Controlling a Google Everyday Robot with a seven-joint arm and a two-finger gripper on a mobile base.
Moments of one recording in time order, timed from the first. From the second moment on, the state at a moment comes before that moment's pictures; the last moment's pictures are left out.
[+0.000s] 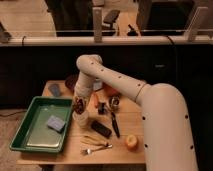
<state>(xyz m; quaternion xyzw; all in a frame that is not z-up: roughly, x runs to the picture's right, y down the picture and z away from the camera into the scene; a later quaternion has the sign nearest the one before) -0.144 0.085 0.779 -0.30 -0.40 -0.48 0.72</state>
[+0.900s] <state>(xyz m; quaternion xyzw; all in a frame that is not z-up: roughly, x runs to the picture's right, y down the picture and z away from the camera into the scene) -0.148 0.078 0.755 -0.28 -0.40 -0.51 0.71</state>
